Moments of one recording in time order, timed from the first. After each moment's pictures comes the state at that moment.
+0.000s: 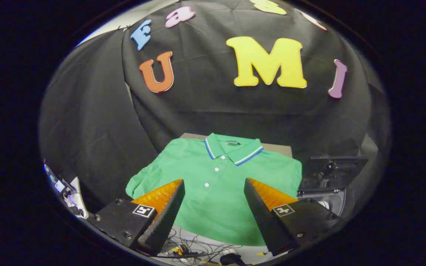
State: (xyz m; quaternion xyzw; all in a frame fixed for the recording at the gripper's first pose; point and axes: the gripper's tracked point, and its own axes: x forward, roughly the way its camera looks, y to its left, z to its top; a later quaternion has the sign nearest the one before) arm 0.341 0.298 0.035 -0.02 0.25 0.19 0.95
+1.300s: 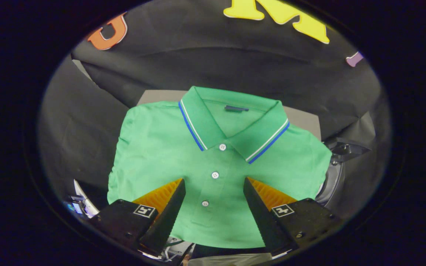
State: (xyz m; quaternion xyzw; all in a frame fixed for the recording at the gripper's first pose) arm 0.407 0.322 -0.021 -0.02 0.55 0.05 0.83
